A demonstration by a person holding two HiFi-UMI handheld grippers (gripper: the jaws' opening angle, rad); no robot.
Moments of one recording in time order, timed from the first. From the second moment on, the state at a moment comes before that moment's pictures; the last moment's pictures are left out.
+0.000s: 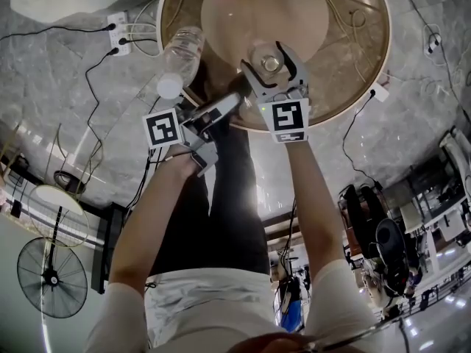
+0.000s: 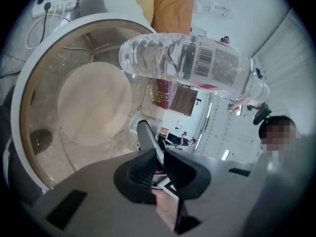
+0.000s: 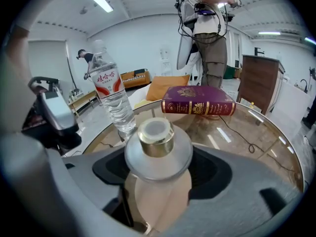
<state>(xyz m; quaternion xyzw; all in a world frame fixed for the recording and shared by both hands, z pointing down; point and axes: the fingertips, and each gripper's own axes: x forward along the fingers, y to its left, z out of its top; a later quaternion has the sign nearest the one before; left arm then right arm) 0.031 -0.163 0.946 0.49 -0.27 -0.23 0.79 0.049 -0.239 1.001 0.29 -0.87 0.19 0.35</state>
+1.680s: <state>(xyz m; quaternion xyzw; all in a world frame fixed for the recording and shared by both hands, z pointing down) 0.040 -0.146 0.754 0.56 -0.27 -0.27 0.74 0.072 -0.214 0.796 0.29 -0.89 0.17 0.32</state>
